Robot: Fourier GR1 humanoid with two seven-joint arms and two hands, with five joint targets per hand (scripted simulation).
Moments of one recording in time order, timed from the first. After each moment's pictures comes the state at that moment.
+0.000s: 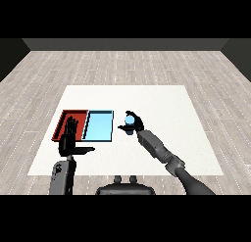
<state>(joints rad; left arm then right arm) 0.05 0.06 0.09 -1.72 0.12 -0.09 -0.27 -0.86 0.00 0.62 -0.38 -0.85 -0.31 -0.42</state>
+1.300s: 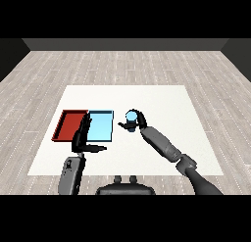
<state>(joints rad) -0.01 0.01 -0.05 -1.72 0.02 -0.05 -0.19 -0.83 -0.16 0.73 -0.70 -0.63 -0.51 -0.32</state>
